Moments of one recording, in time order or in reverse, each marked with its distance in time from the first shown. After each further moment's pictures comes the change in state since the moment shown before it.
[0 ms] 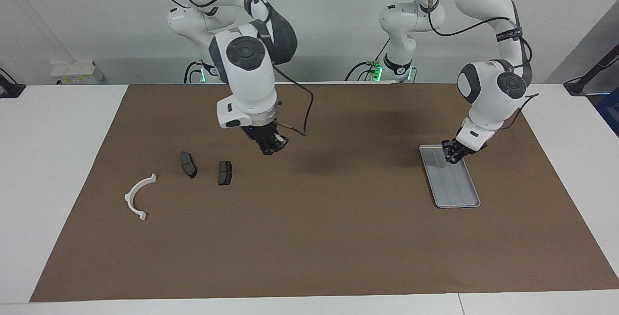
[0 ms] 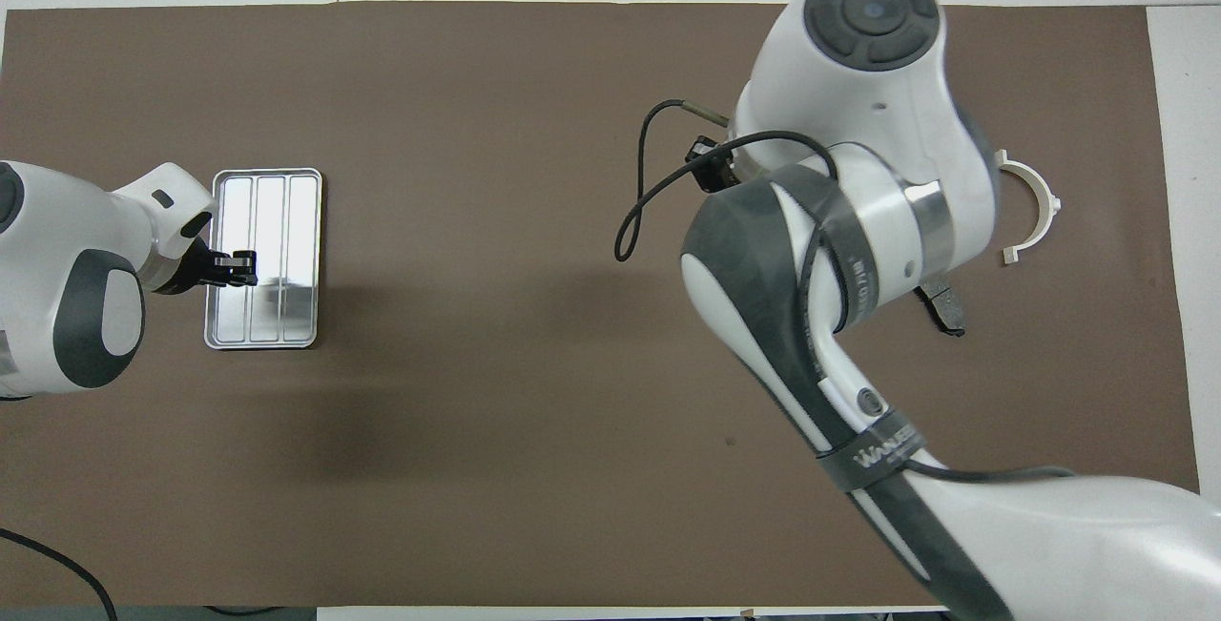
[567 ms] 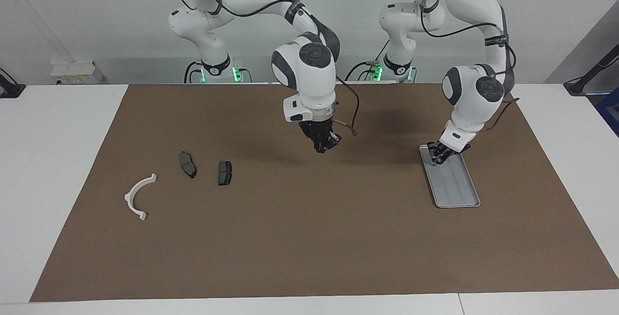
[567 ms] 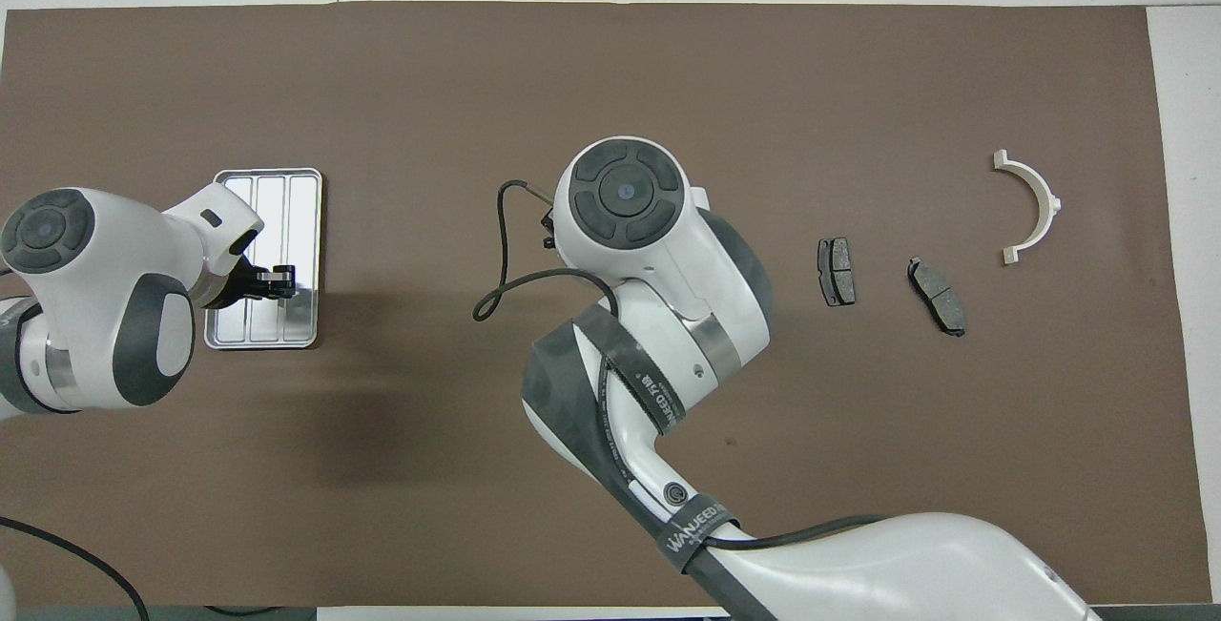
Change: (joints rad) left arm -0.053 -0.001 -0.001 -0.074 0.000 0.077 -0.071; right arm 0.183 0.060 0.000 -0.174 -0.004 0.335 0.251
